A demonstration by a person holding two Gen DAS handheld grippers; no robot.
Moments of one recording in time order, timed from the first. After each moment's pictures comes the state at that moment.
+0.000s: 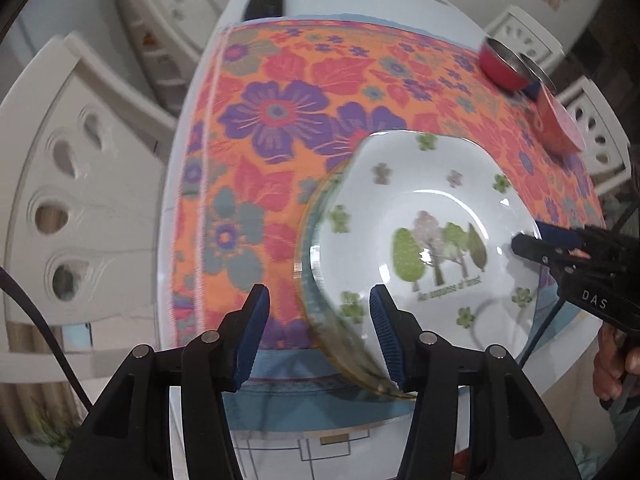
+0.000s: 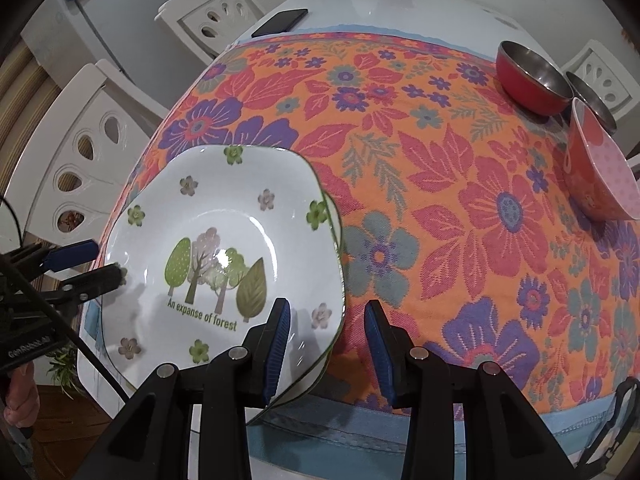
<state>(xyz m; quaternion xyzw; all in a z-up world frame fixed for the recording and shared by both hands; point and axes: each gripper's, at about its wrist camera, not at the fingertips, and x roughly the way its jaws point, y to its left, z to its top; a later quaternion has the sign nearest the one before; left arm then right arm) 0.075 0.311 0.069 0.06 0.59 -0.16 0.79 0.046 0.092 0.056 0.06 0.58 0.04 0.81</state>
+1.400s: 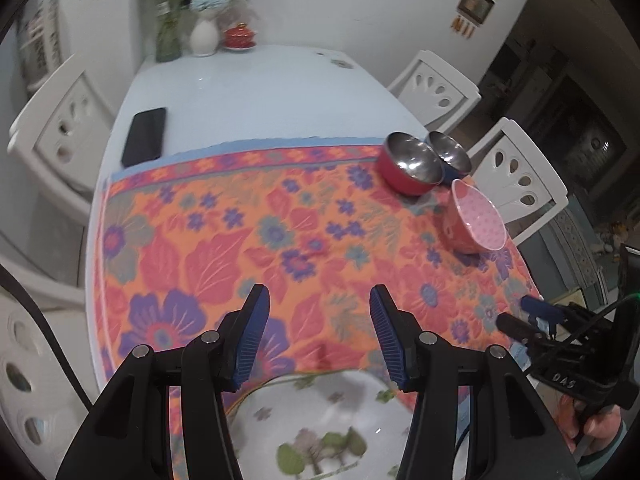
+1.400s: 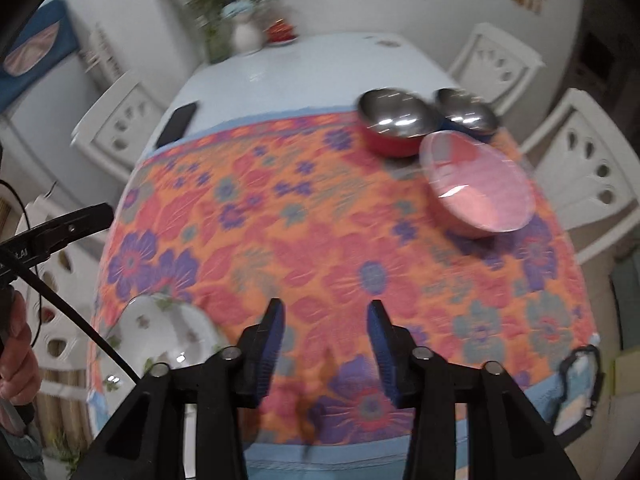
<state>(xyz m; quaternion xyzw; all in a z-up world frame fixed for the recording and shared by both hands) 0.187 0.182 0.158 0.04 0.49 -0.33 0.81 0.041 -0.008 0.143 0.12 0.50 -0.15 0.84</state>
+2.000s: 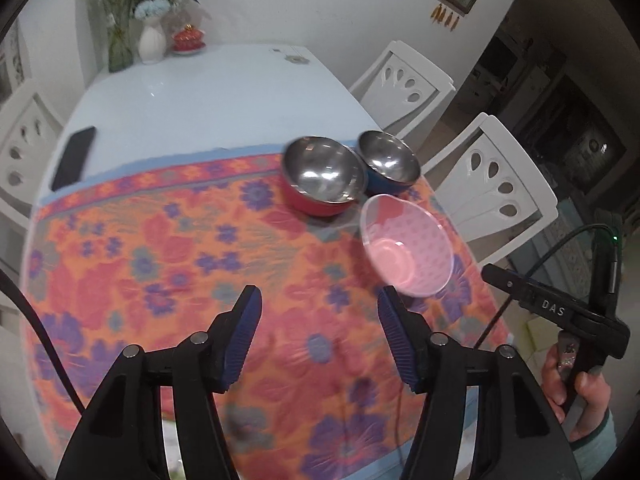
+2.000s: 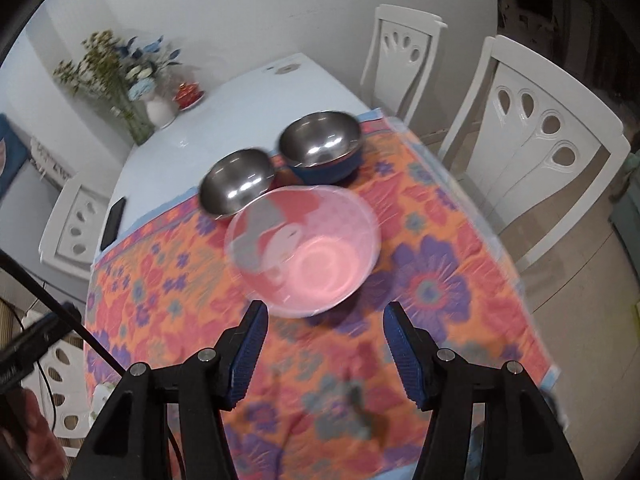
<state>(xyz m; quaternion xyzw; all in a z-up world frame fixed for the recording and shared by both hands) 0.153 0.012 0.159 0.03 0.50 -0.33 0.80 0.025 -0.231 0.140 0.24 0.46 -0.18 0.83</state>
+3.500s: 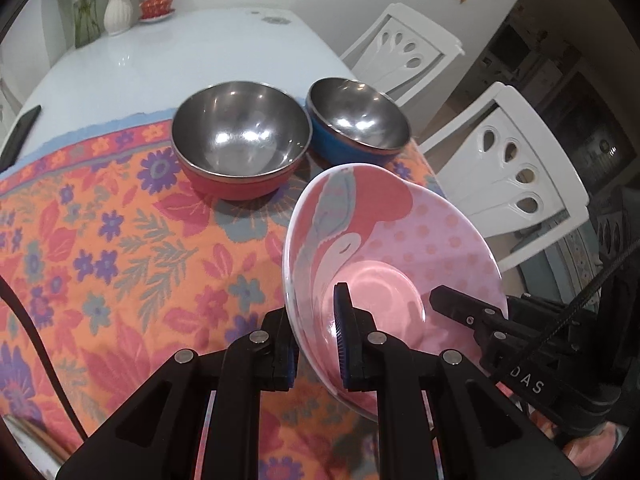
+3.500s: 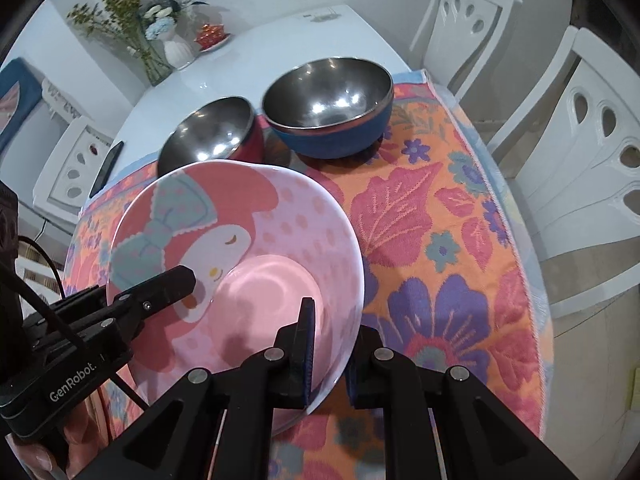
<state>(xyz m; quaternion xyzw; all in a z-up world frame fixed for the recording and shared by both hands) 0.145 -0.101 0.085 0.03 0.53 -0.31 0.79 0.076 -0.258 0.074 0.18 0.53 -0.08 0.83</state>
